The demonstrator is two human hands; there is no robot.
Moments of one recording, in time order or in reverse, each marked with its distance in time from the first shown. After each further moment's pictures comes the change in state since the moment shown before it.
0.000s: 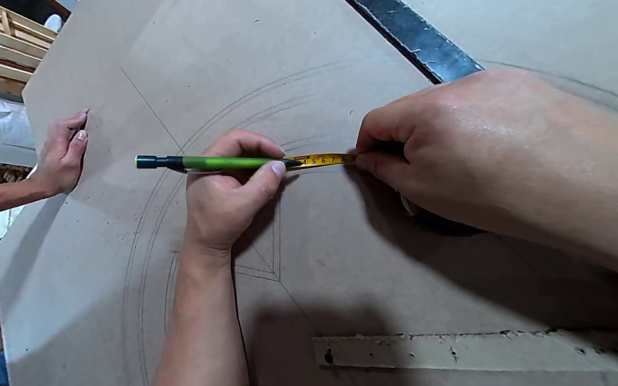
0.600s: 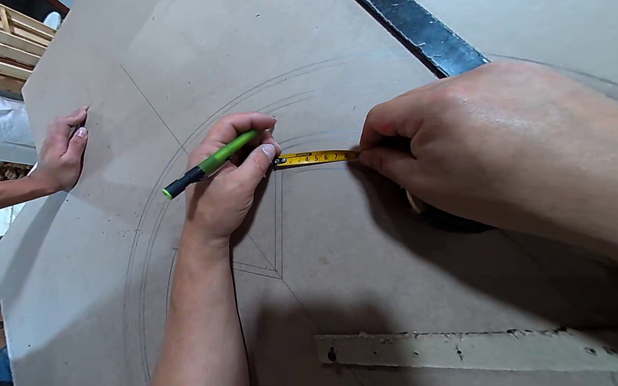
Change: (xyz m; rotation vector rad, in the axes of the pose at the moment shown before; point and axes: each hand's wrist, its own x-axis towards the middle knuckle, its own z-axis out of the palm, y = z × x) left_hand 0.012 -0.007 -0.006 0.149 0.041 -0.032; right_hand 0.000 0.002 0.001 -0.011 0.013 -0.012
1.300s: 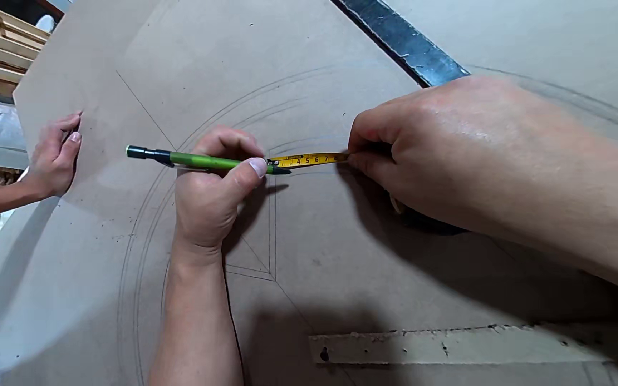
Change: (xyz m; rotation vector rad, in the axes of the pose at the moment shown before) left_hand -0.008 0.001 -0.004 -0.310 -0.047 0.014; right_hand 0.000 -0.006 0.000 -0.021 0.000 0.023
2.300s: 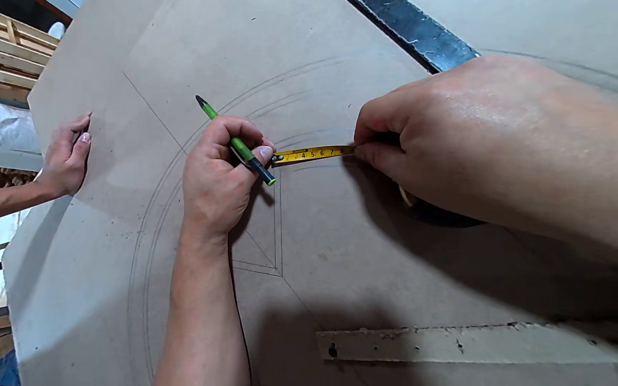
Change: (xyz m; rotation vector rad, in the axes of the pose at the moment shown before) left_hand 0.007 -0.002 0.001 0.387 0.098 -0.048; right_hand 0.000 0.001 0.001 -0.004 0.022 -0.018
